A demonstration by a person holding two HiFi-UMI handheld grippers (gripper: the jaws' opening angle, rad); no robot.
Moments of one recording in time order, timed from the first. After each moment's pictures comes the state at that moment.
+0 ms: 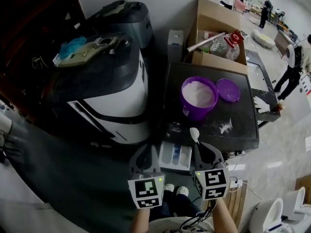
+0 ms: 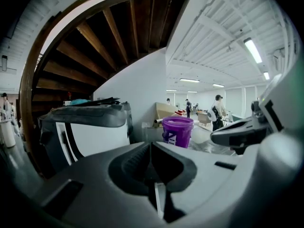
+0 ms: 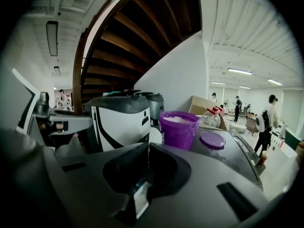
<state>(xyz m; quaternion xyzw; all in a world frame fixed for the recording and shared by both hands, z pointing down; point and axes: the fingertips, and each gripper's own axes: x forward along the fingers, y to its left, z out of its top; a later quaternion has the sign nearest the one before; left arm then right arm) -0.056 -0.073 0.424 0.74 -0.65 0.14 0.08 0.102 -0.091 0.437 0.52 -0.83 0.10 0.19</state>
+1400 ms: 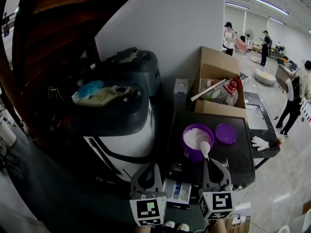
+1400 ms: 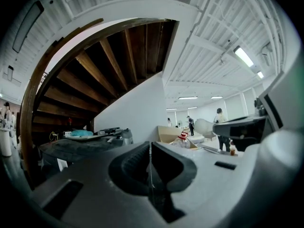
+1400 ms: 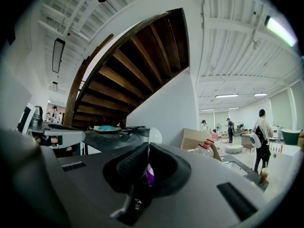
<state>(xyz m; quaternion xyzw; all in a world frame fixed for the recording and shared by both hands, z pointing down) -0.048 -0.086 0.296 0.74 -0.67 0.06 -0.04 0.127 -0.110 0.291 0.57 -0.82 -0.01 0.02</state>
